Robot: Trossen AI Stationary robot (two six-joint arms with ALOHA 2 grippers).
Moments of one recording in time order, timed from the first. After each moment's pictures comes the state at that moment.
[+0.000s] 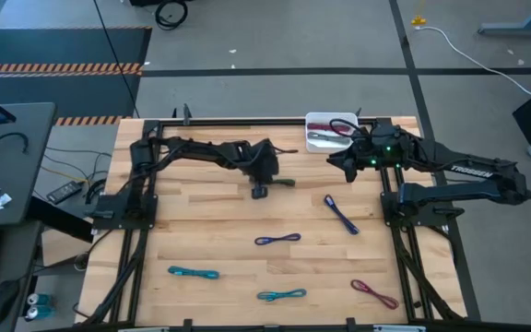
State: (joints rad) left arm 0.30 2.03 1.29 -0.25 0.17 0.25; right arm -0.28 0.76 0.77 -0.48 0.00 0.56
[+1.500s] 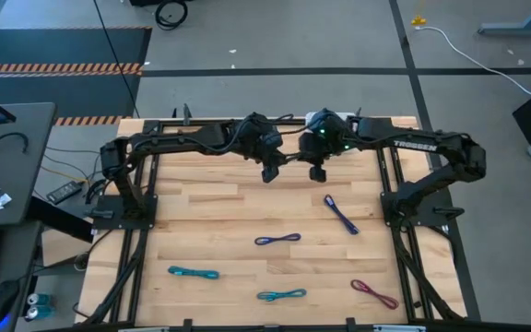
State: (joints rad) left arm 0.28 1.79 1.45 -0.30 0.20 -0.07; right arm -0.35 1.37 1.18 -0.67 -0.12 -0.24
